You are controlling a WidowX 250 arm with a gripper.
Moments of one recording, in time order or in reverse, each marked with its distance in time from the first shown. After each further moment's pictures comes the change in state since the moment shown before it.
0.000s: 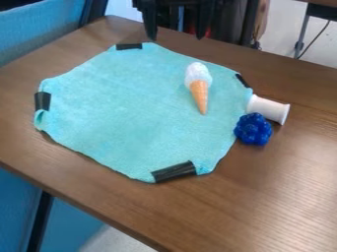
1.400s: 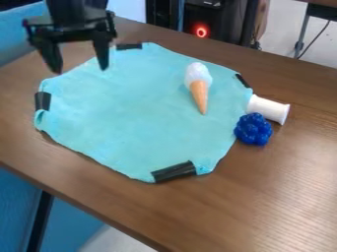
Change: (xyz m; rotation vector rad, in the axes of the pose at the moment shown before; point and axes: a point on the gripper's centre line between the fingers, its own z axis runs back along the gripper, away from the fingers) arm -0.009 0.127 -0.028 -0.054 -0.035 0.036
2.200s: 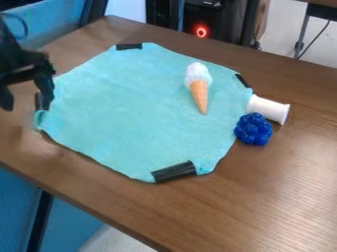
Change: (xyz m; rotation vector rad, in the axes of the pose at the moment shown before) arm -0.007 0.086 -0.047 -0.052 -0.122 0.098
